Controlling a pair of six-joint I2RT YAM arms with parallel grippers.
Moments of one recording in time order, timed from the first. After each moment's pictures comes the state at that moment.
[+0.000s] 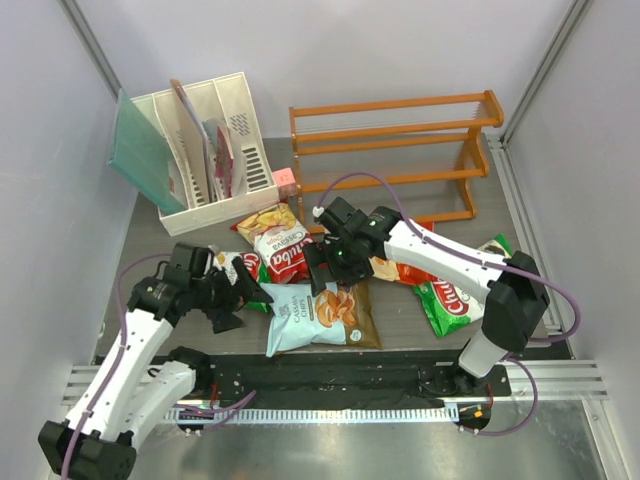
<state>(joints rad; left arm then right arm) -0.26 0.76 0.75 -1.02 0.44 -0.89 0.86 1.63 1.38 -0.90 -0.18 0.51</state>
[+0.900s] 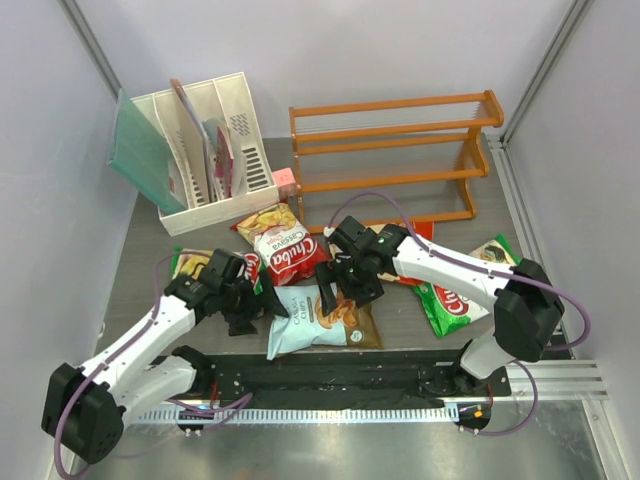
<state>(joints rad) -0.49 0.95 0.58 -0.75 0.32 -0.89 0.88 1.54 1.16 -0.84 -0.25 0.55</state>
